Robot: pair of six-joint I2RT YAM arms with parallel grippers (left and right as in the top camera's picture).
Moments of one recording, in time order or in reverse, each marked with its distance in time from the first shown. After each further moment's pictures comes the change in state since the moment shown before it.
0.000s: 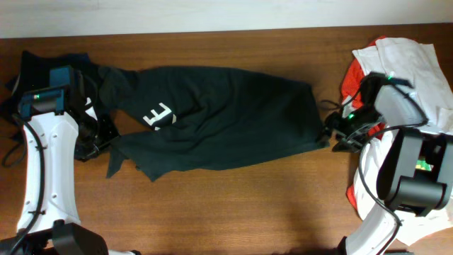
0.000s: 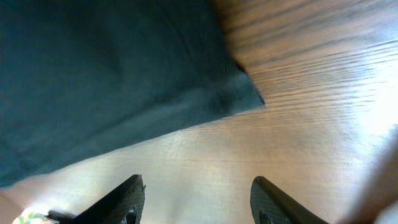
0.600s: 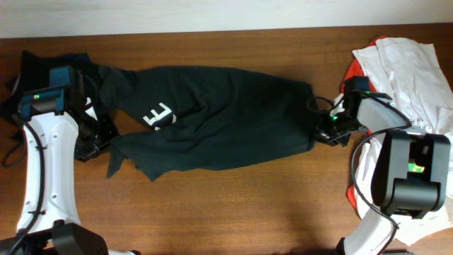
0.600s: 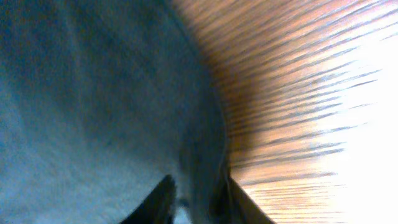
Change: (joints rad) left arm 0.000 0.000 0.000 0.001 0.000 0.000; right arm 0.089 -0.032 -0.163 0.396 0.039 0.219
